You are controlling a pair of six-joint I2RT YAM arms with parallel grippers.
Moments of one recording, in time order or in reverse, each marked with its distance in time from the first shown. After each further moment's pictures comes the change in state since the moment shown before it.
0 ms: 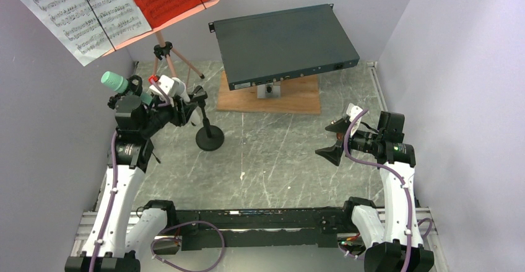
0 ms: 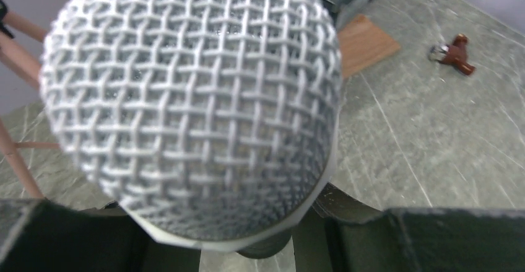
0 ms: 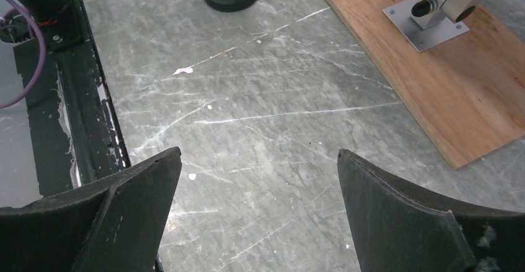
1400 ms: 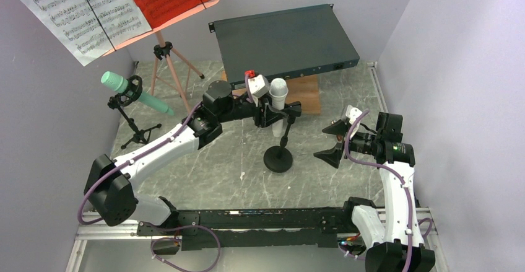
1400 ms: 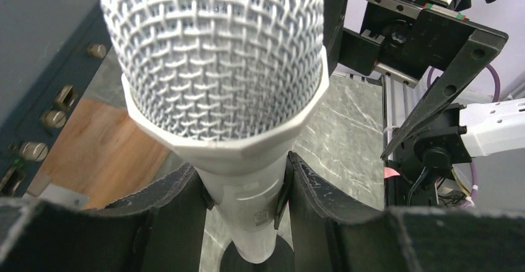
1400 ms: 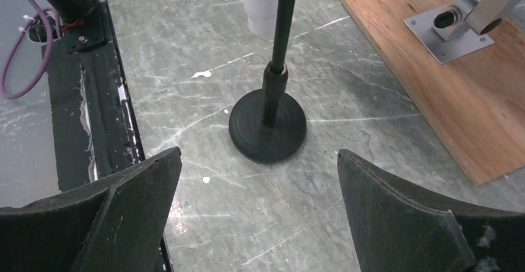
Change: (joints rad) left arm -0.703 0.552 0.216 0.474 0.049 -0.165; right arm 0.017 0.003 0.000 -0.038 -0.046 -0.028
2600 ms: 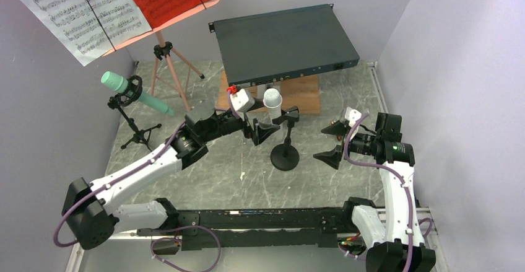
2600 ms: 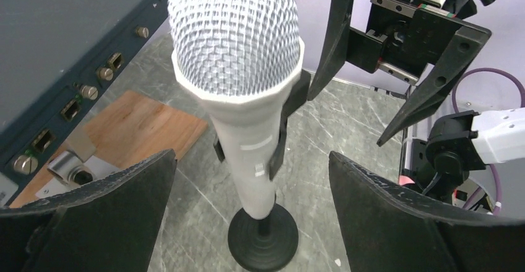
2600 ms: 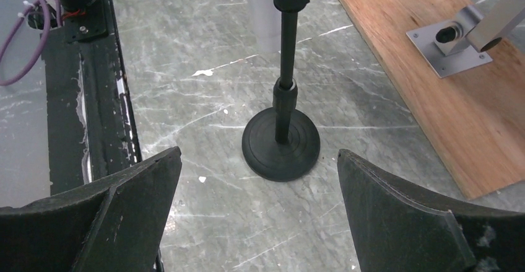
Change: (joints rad) left arm -0.054 -0.223 -0.203 0.058 -0.198 0.021; right arm 0.008 0.004 0.000 -0.026 -0.019 -0.071
